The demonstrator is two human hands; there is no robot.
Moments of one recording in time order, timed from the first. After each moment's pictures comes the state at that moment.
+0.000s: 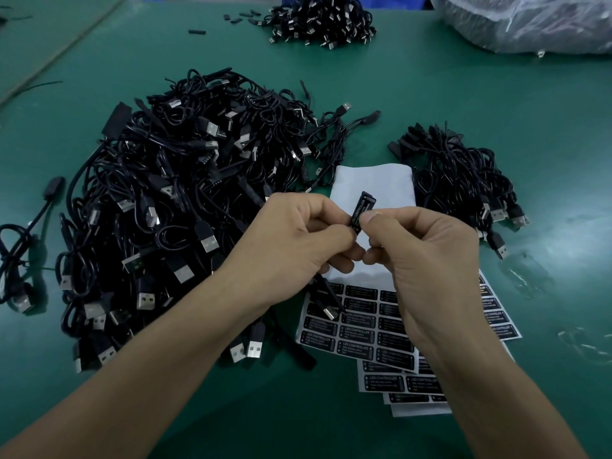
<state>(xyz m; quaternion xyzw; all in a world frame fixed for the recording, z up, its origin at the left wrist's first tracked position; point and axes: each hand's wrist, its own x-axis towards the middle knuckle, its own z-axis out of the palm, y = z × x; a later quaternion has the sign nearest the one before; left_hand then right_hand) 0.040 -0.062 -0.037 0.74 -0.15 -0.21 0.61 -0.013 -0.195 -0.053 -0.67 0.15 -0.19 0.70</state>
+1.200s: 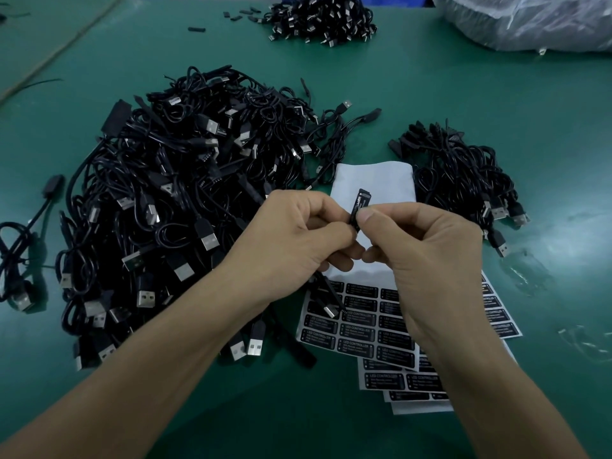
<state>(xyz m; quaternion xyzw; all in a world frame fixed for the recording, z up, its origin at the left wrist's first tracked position) 0.041 -0.060 -0.037 0.75 -0.16 -0.21 0.61 -0.015 -0.195 -0.052 -0.69 0.12 -0.21 0.68</state>
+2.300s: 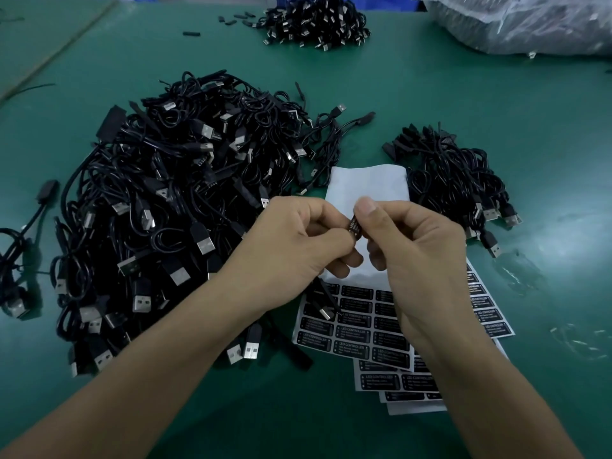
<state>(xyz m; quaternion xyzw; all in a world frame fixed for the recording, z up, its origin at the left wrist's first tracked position) 0.039 -0.061 -0.039 0.74 -0.17 -0.21 0.61 -0.011 -0.197 -0.057 -0.68 0.13 -0.20 0.70</state>
